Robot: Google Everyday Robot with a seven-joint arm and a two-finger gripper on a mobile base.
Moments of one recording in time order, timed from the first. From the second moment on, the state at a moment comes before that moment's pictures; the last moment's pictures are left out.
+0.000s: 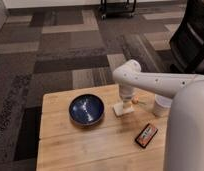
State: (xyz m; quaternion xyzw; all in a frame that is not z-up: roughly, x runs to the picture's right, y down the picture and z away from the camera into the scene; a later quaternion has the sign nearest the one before) arm 0.157 0.081 0.830 -0.32 0.05 -0.04 0.94
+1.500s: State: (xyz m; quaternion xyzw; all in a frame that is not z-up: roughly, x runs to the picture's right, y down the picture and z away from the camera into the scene) arm 0.095 0.190 0.773 -0.40 0.00 -0.08 0.91
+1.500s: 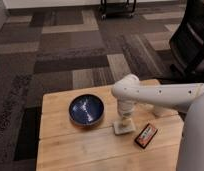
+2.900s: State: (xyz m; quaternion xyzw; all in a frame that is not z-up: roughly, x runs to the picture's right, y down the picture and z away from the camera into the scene) arm 0.055 0.178 0.752 -0.40 -0.03 -0.15 0.90
